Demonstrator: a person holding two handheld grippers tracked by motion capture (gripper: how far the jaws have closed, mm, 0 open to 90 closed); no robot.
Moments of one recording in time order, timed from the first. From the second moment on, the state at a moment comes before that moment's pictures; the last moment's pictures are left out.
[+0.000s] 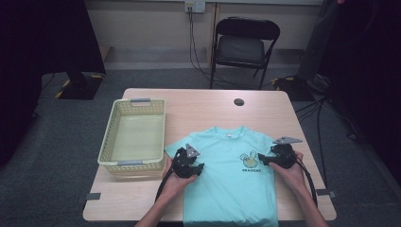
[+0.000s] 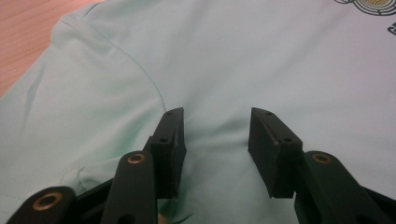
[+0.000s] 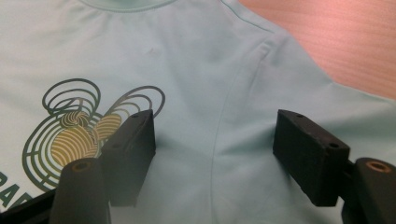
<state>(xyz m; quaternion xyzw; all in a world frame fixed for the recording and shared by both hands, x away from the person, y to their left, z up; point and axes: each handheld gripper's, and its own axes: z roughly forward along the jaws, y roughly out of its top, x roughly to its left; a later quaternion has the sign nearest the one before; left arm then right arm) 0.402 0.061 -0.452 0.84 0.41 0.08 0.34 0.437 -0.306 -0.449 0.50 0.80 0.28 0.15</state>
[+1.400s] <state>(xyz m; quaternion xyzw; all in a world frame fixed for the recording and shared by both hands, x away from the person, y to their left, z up) 0.444 0.050 -0.459 0.84 0.41 0.10 0.33 0.480 -0.311 -0.444 0.52 0.78 0.30 0.16</state>
